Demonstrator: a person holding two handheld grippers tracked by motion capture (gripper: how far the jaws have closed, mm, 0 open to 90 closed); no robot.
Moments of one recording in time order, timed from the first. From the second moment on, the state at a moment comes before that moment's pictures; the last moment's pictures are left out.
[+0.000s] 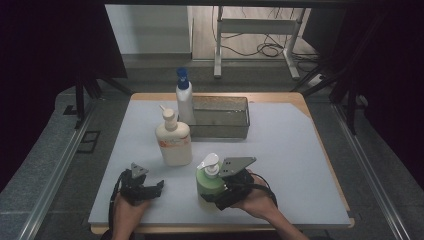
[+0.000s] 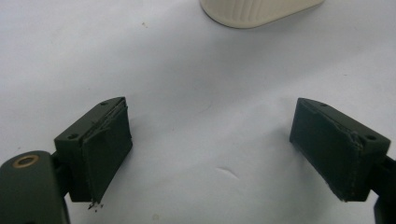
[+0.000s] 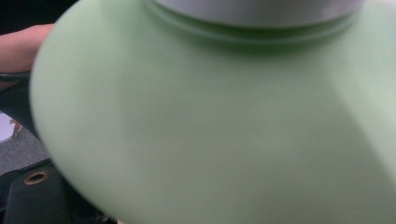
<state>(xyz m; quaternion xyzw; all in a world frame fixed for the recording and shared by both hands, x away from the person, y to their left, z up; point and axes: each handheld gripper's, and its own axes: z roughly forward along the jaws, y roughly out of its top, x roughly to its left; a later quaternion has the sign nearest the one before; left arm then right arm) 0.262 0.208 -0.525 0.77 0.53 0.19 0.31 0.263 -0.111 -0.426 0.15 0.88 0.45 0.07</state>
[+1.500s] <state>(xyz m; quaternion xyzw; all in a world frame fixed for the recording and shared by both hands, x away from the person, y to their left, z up) 0.263 0.208 -0.525 0.77 0.53 0.19 0.31 0.330 -0.118 -0.383 0.23 0.85 0.45 0.13</state>
